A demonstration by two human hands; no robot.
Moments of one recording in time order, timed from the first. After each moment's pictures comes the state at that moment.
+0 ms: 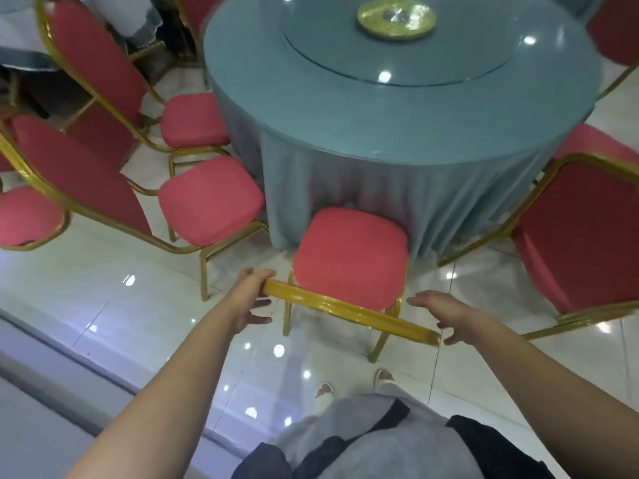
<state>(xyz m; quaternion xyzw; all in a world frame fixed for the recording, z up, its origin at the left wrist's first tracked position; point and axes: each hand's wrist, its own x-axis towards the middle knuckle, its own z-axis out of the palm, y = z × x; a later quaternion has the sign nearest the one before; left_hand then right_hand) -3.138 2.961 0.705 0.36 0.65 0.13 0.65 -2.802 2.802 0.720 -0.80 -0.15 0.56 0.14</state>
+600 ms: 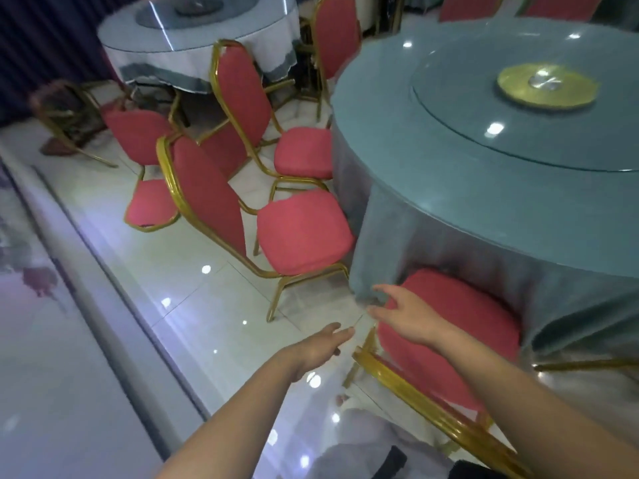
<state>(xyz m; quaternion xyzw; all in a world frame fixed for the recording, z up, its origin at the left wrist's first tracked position) -3.180 3.016 0.712 0.46 0.59 -0.03 0.66 -2.970 3.032 0.750 -0.65 -0.59 0.46 0.15</state>
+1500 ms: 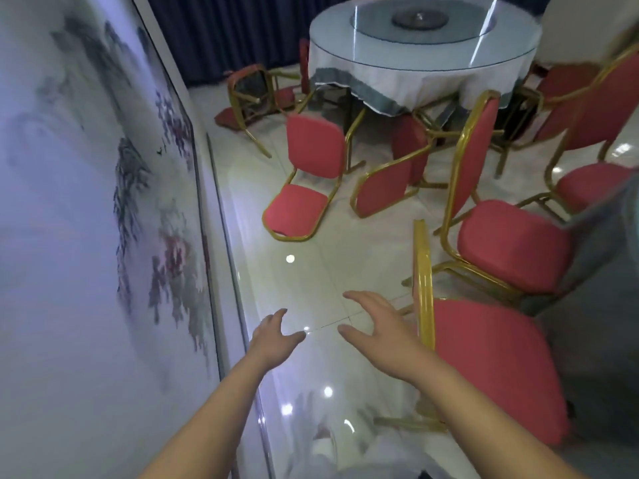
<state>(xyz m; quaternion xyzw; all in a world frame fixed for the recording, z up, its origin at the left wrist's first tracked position) -3.745 3.316 0.700 0.34 0.83 0.19 0.41 -3.524 3.395 0.780 -0.41 -0.78 0.45 0.12</state>
